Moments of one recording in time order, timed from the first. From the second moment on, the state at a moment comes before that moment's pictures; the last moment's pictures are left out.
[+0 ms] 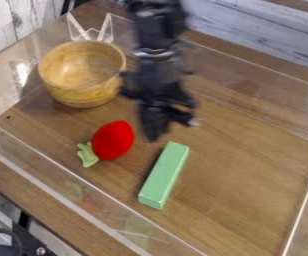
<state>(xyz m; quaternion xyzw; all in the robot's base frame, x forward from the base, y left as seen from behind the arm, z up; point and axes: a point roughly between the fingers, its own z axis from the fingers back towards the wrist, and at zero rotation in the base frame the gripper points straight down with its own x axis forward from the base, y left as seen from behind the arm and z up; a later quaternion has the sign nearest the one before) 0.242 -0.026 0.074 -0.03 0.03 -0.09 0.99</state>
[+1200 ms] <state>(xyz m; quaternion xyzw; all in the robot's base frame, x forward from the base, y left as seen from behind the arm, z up) 0.260 -0.069 0.097 0.06 0.03 -0.21 0.97</state>
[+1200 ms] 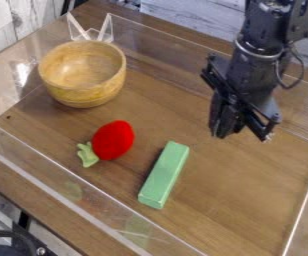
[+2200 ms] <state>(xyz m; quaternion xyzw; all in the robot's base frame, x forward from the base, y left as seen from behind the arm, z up) 0.255 -0.057 0.102 0.12 0.02 -0.17 0.98</state>
